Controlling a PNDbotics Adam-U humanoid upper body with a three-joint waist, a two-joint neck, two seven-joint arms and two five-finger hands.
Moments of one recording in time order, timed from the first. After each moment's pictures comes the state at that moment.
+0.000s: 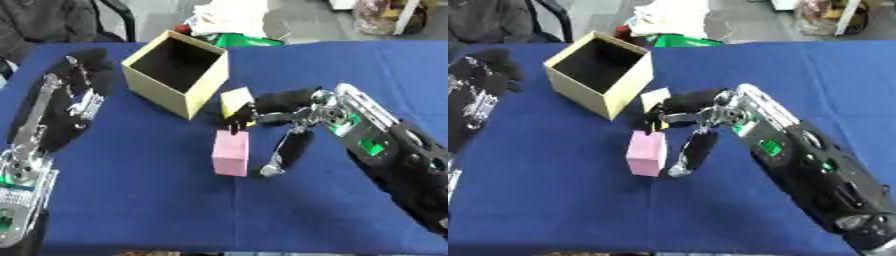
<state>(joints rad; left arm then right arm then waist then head) -0.33 0.23 -0.06 -1.79 -0.14 -0.10 -0.15 -0.73 -0.42 0.52 -1.51 0.61 -0.22 0.78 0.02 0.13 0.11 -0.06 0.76</state>
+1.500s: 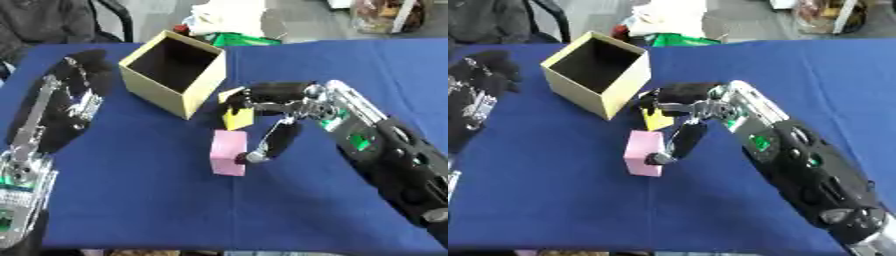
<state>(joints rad) -0.33 0.22 -0.06 -1.78 -0.14 -0.11 -0.15 -0.75 -0.38 0.51 -1.47 0.64 -0.21 0.72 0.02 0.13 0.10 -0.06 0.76</state>
